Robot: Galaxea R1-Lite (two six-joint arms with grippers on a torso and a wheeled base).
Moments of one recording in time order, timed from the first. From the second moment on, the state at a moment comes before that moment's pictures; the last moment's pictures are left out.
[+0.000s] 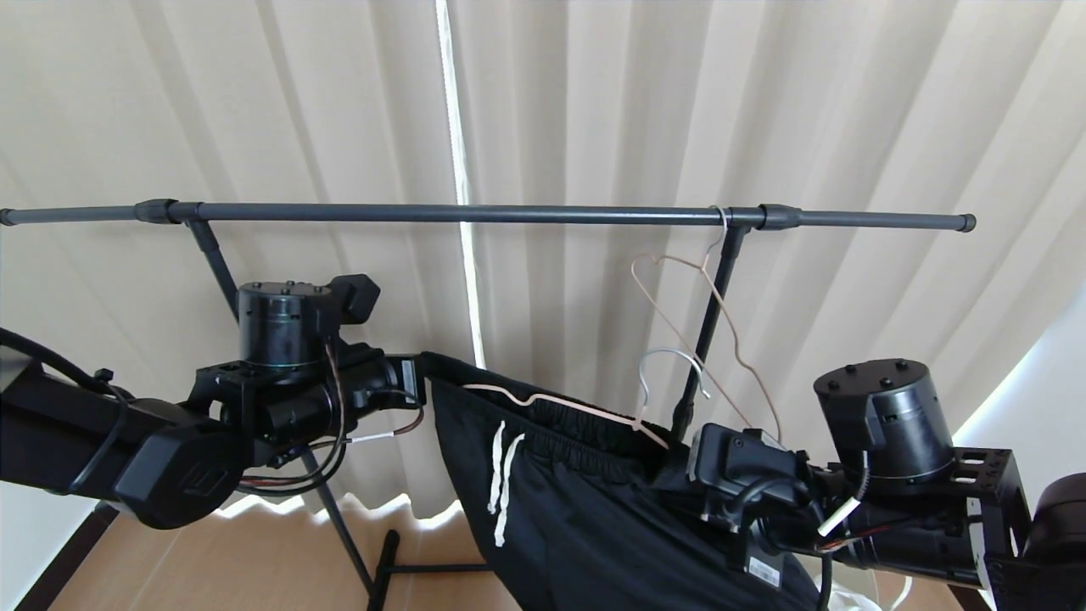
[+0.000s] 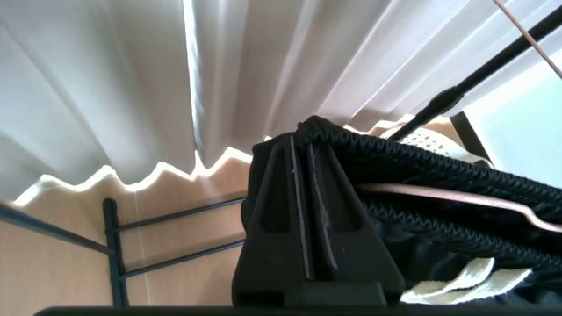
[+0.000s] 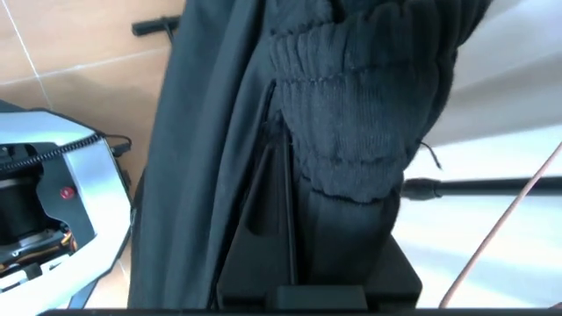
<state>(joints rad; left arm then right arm) -0.35 1.84 -0.78 -0.66 -0.01 -0.19 0.62 1.66 -0.59 -0.41 0.11 -0.61</state>
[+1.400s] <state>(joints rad) -0.54 1.66 -0.93 -0.24 0.01 -0.38 0.62 1.86 -0.74 -0.42 0.02 -0.62</state>
